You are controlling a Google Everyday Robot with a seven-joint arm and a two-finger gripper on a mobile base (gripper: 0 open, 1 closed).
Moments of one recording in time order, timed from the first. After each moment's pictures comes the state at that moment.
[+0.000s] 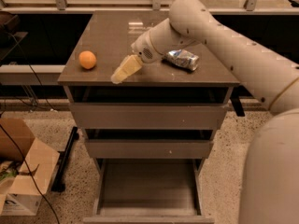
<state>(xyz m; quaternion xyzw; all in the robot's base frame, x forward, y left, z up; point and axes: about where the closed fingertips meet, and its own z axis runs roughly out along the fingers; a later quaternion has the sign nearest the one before) 0.697 0.073 0.851 -0.54 0.72 0.25 0.36</state>
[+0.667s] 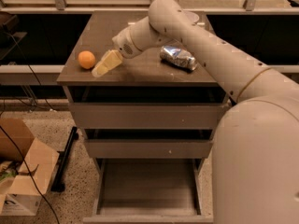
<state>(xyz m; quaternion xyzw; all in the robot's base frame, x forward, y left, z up) 0.728 0.135 0.858 -0.55 0.68 0.27 0.39</state>
